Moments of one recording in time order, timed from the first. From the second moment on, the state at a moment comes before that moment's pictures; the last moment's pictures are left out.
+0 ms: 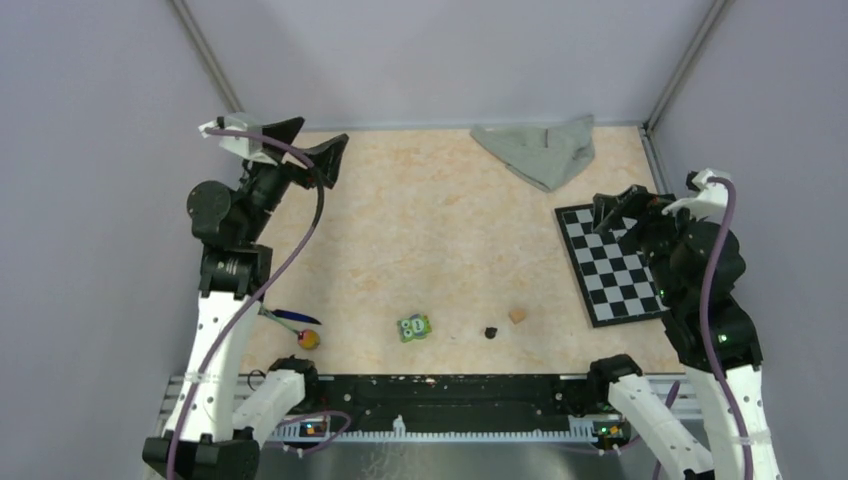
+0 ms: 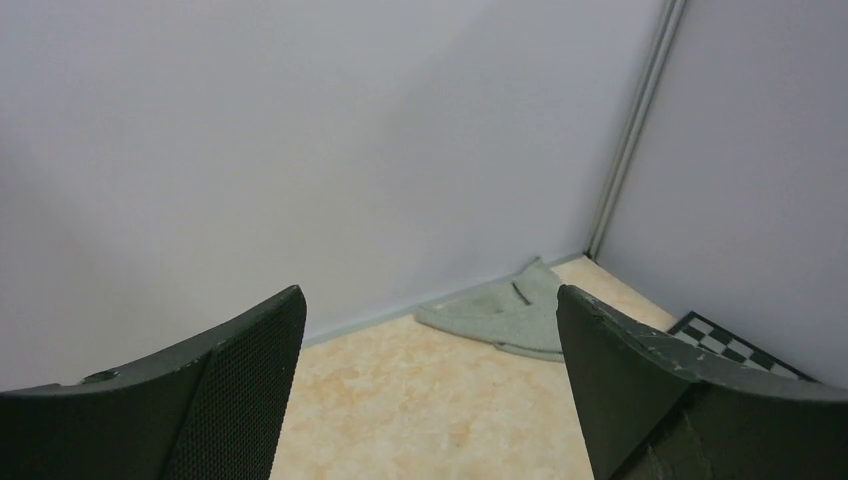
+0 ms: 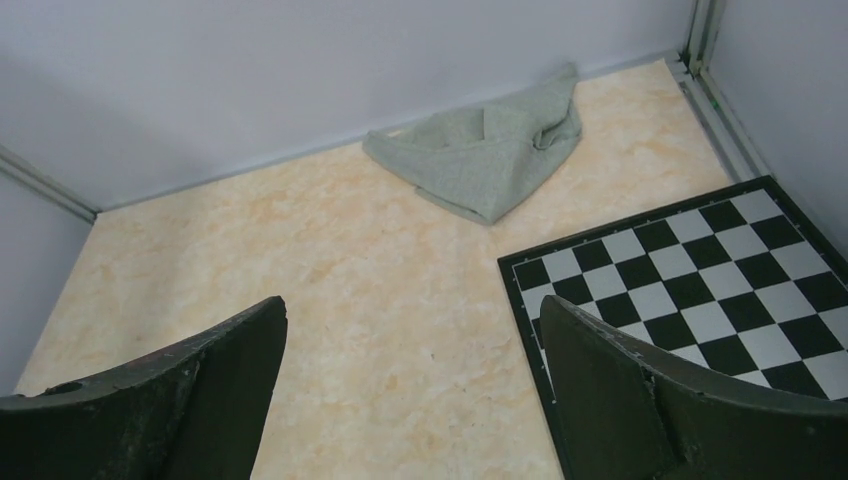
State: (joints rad) left arm -0.07 0.89 1.09 0.20 0.42 -0.26; right arm 0.23 0.58 1.09 -0.59 0.21 0.33
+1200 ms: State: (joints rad) left arm -0.41 1.14 0.94 0.32 0.50 -0.23; right arm 0.03 1.86 1.35 -0.10 0.08 0.74
